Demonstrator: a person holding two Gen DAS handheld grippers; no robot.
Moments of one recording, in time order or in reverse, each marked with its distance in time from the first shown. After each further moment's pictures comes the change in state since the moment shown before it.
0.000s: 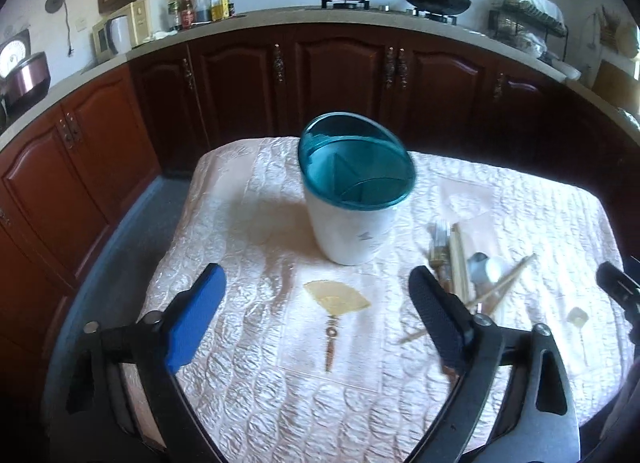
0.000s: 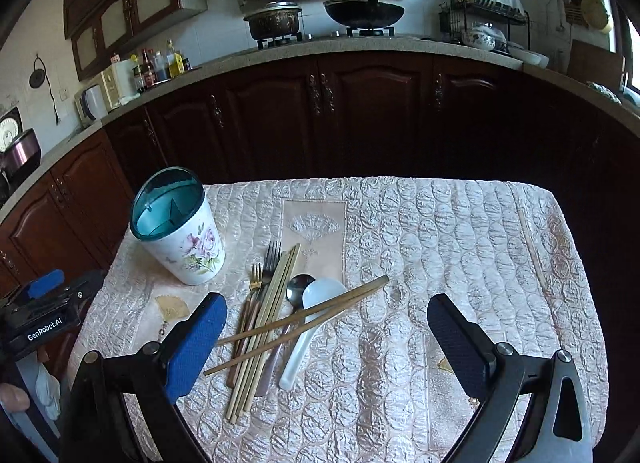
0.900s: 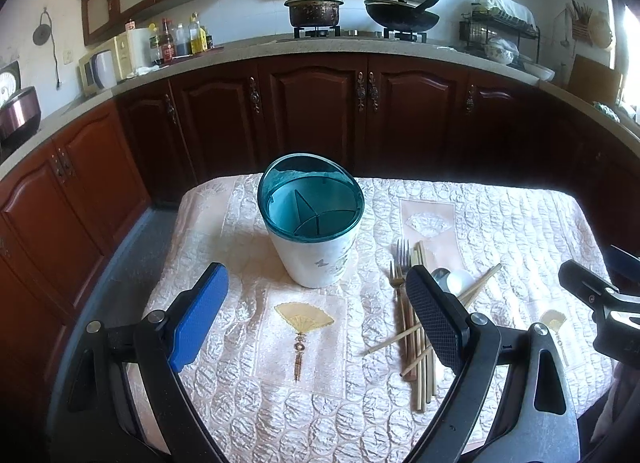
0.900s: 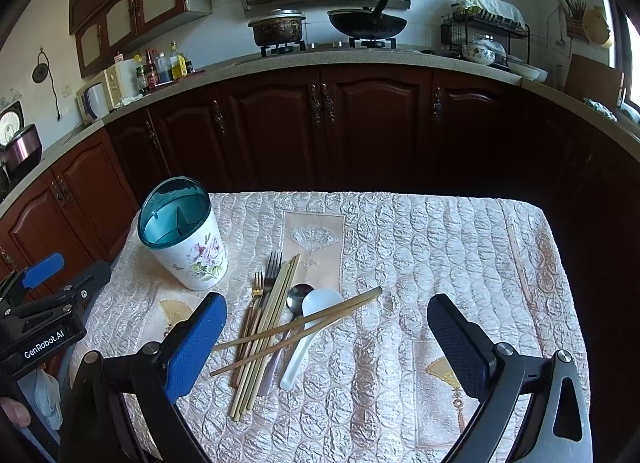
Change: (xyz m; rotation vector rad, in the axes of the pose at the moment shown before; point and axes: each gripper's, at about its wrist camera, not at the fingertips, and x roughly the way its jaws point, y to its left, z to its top) left arm -0.029 -0.034 0.007 0.064 -0.088 -0.026; right arm -0.018 0.017 0.004 -0.037 -0.024 -0.027
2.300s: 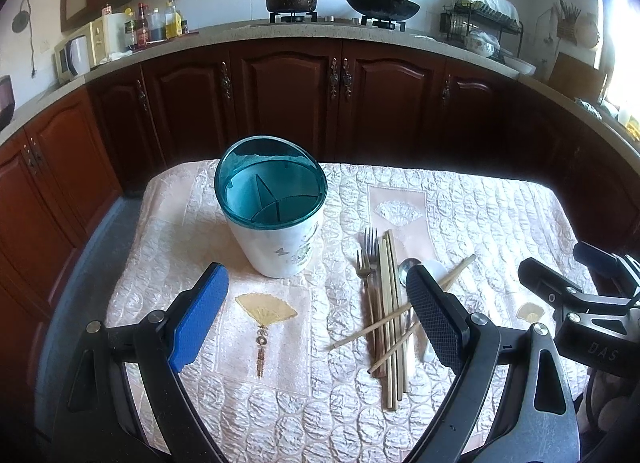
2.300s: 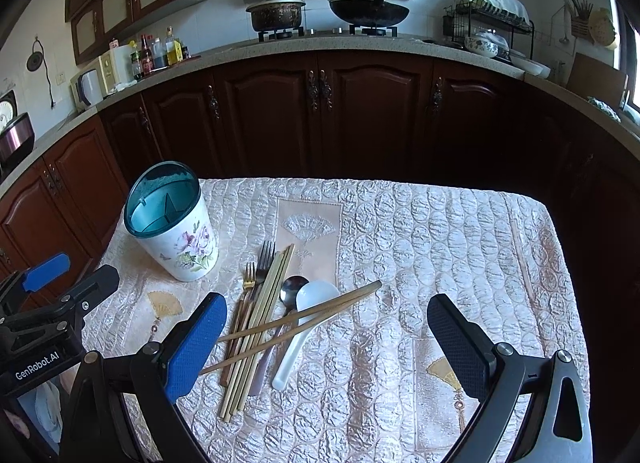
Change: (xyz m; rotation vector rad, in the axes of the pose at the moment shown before) left arm 0.015 -0.013 -0.002 -0.006 0.050 -0.107; right arm 0.021 0.008 -0.007 -0.018 0.042 -0.024
